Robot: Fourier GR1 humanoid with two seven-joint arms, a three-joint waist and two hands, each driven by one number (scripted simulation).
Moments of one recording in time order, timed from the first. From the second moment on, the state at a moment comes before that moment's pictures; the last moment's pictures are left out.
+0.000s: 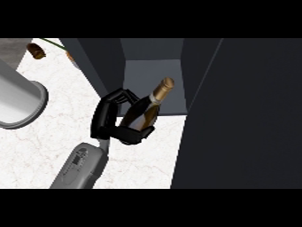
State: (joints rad) left arm -0.35 0.00 -0.22 -1.18 0.11 0.21 -0.32; right arm 0.08 -0.60 0.66 -2.52 0.07 -0.65 0.33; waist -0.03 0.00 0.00
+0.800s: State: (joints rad) left arm -0.68 0.00 -0.25 -0.79 0.32 0.29 -0.41; right arm 0.15 -0.60 0.68 -2.51 0.05 -0.62 0.22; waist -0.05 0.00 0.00
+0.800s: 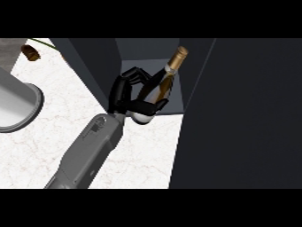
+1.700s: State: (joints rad) left arm -0.97 0.00 -0.21 -0.36 0.41 0.37 -0.45; right arm 0.21 -0.59 0.67 -2.50 0.02 -0.57 0.11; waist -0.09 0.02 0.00
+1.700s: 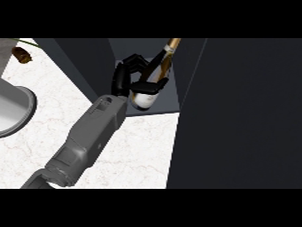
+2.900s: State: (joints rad) left arm -1.14 0.07 -0.14 -0.10 0.38 0.48 -0.54; right arm 0.27 -0.59 0.69 -2.49 -0.01 -0.51 0.00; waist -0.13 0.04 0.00
